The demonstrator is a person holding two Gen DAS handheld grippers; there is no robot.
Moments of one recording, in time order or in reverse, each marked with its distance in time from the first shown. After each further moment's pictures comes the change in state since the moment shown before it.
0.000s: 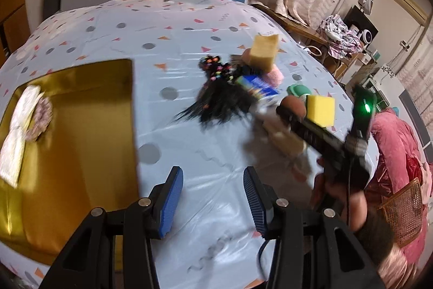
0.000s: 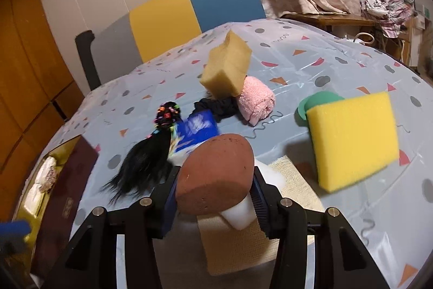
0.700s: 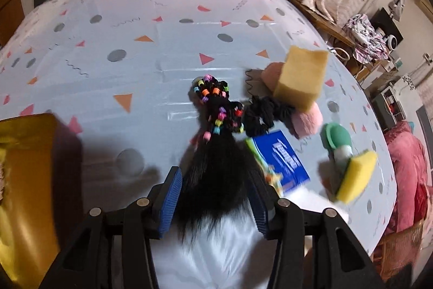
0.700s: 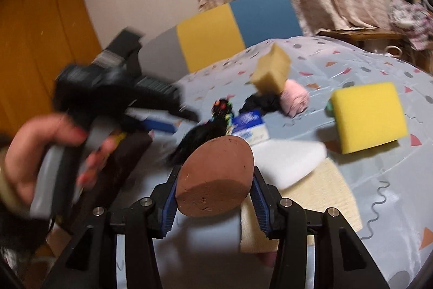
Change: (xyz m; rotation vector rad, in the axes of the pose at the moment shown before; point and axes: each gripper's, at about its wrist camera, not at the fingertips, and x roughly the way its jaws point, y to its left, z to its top) left arm 0.136 -0.009 0.114 -0.093 0.109 0.059; right arm -0.045 0.015 -0.049 -0.095 -0.088 0.223
